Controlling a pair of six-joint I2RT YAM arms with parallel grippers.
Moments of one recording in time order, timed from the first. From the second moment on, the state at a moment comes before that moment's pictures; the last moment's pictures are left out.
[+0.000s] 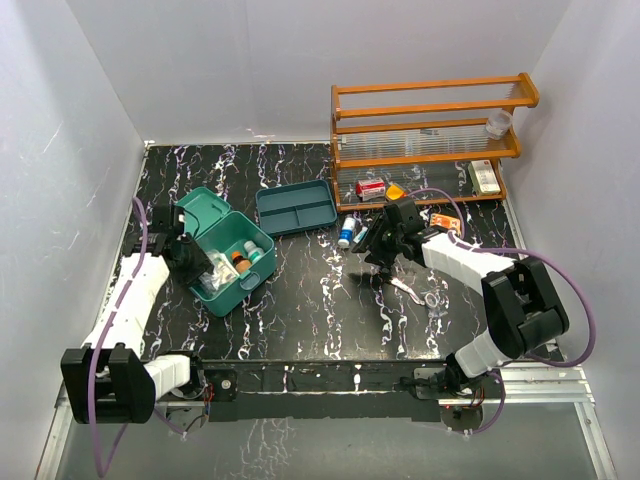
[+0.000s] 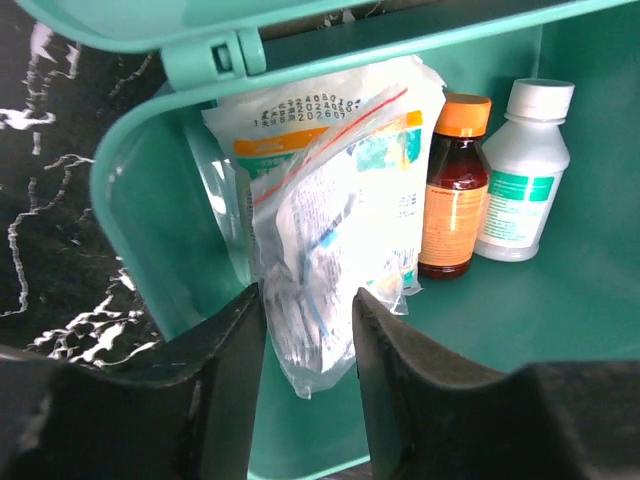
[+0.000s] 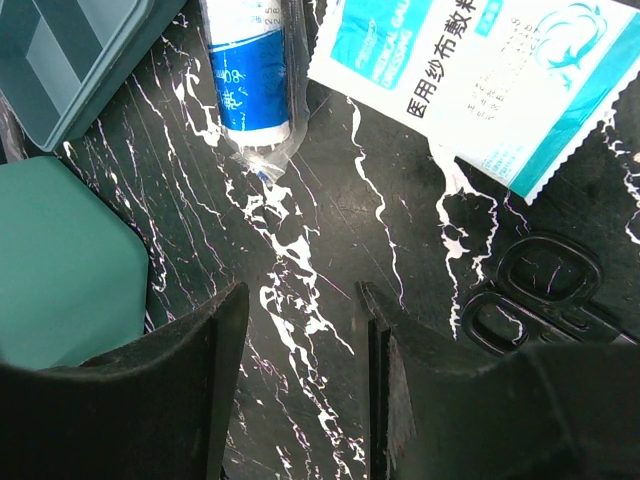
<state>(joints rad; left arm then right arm) 0.00 1.14 0.88 -0.92 -0.02 -0.65 0.42 1.51 0.86 -0.23 -0.16 0.92</state>
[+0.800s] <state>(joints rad) 0.00 1.17 0.96 -0.95 -0.01 -0.62 0.42 1.55 0.86 -0.21 -0.18 0.94</state>
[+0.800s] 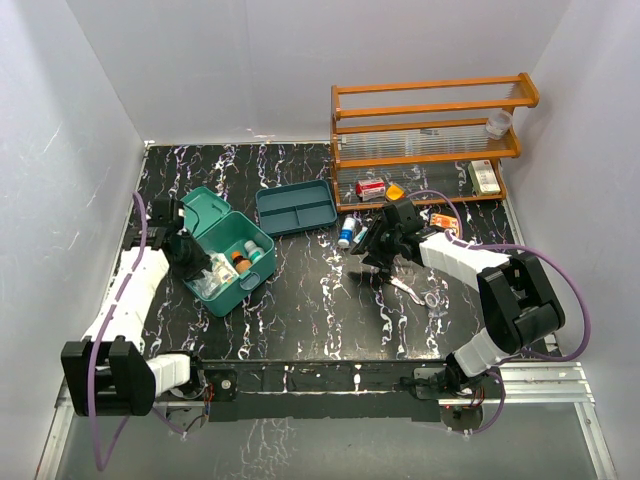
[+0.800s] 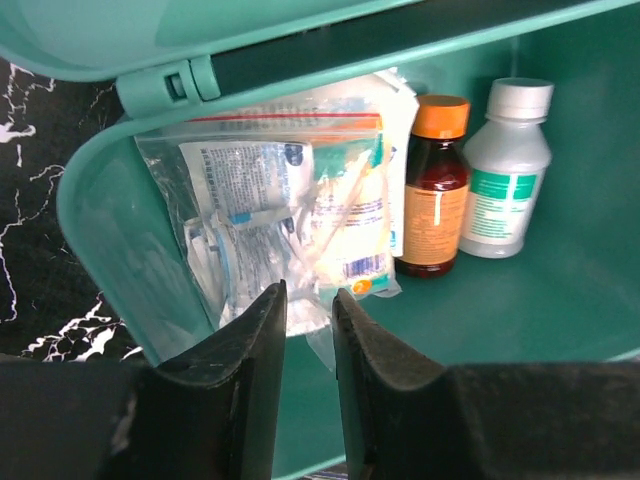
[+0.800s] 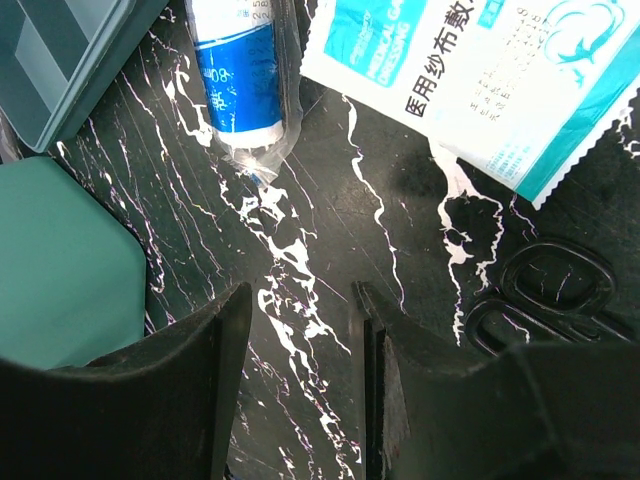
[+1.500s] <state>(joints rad) 0.00 1.29 0.85 -0.77 0.08 -0.69 0.42 1.55 0.86 -0.21 -0.16 0.94</state>
